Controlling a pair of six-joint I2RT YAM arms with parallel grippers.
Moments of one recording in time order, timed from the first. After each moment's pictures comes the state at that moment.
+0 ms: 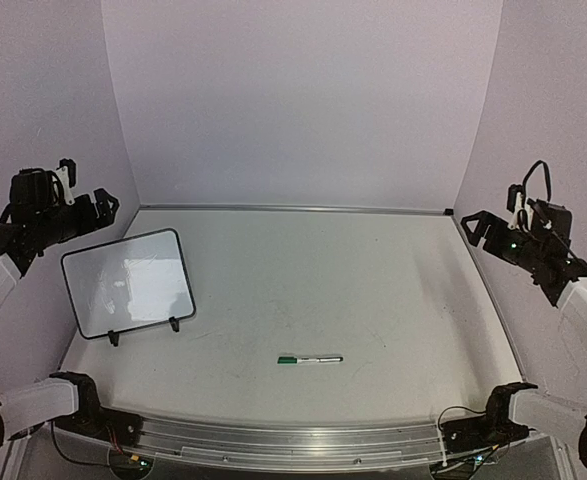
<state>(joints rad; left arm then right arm) -0.02 0.90 1.01 -0.52 0.07 -0.30 -0.04 0.90 0.80 -0.27 -0.22 0.32</state>
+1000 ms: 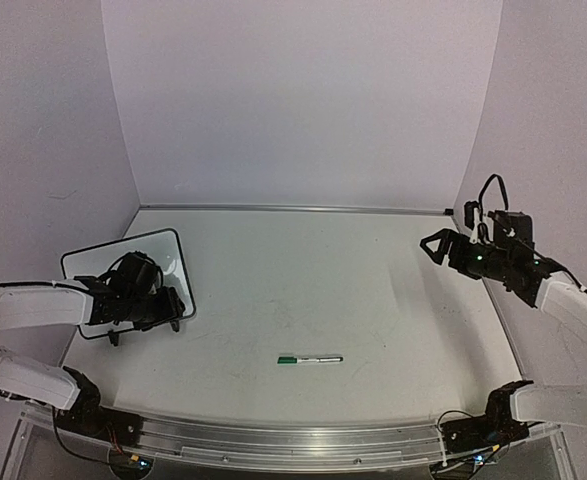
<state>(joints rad) -0.53 1.21 0.53 -0.23 -0.13 -0.80 0.17 1.03 0.73 -0.20 -0.26 0.42</state>
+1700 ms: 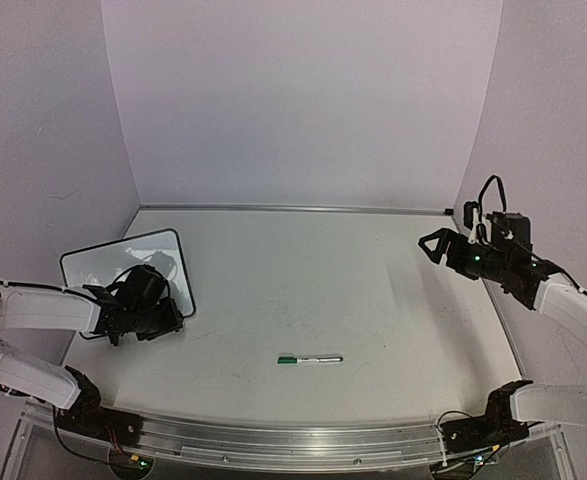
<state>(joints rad) -0.60 1.26 0.47 -0.17 -0.21 -0.88 0.20 1.03 0.72 -0.16 -0.23 0.45</state>
